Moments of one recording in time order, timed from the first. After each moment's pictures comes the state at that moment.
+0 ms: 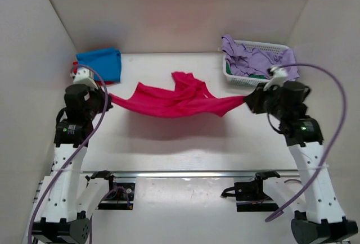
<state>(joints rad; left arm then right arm) -0.03 0.84 1.02 -0.63 0.03 -0.33 0.14 0.84 1.05 -0.67 -0.29 0.17</state>
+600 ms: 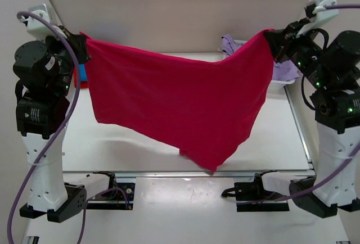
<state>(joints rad) -0.14 1.15 1.93 -0.73 -0.17 -0.22 0.19 1.21 2.06 -0.77 -0.21 -0.04</state>
